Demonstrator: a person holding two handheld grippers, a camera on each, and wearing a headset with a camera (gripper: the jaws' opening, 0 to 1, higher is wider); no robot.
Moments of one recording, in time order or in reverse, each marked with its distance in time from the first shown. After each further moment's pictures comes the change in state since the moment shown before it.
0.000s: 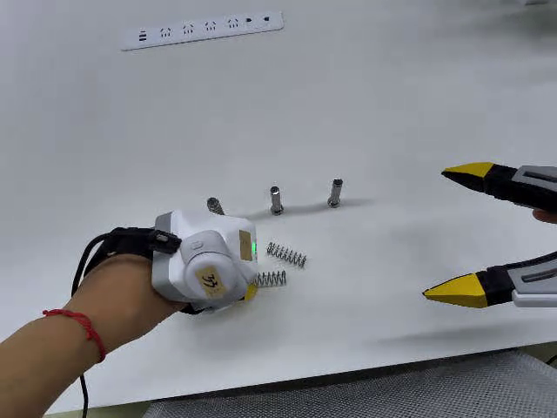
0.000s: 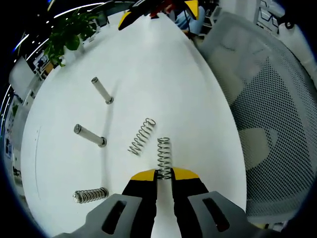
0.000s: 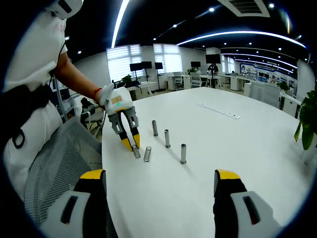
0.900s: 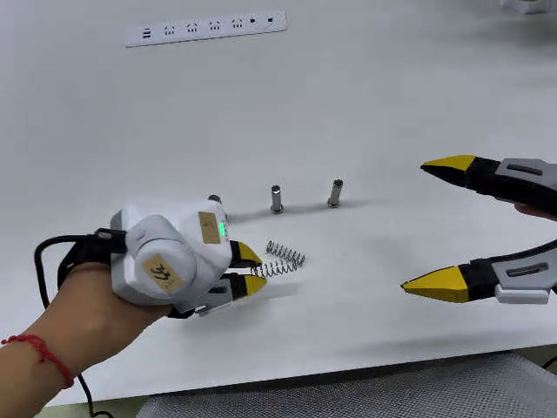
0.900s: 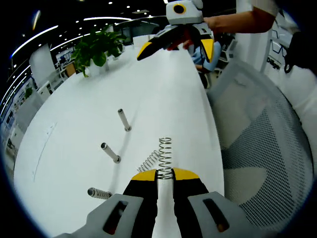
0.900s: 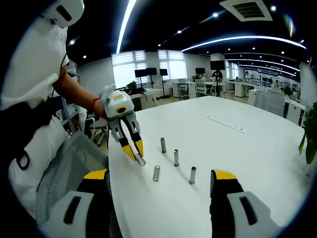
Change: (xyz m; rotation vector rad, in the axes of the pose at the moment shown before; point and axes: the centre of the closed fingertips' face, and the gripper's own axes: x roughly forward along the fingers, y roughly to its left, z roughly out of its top) left arm -0.059 0.001 0.054 -0.205 -0.333 0.082; right arm 0.011 0.024 0.057 -0.015 -0.071 0.045
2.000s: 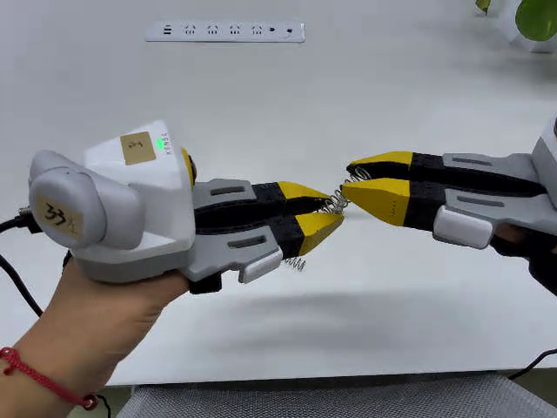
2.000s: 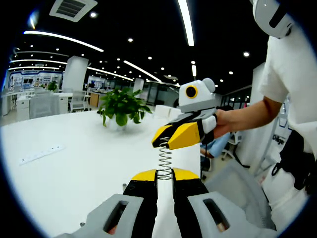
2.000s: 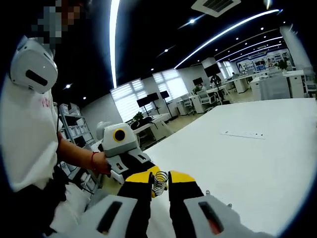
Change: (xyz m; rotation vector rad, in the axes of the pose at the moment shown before) left arm -0.053 -0.002 0.129 -0.285 -0.580 0.025; right arm 0.036 0.025 0.092 0.273 -0.205 0.102
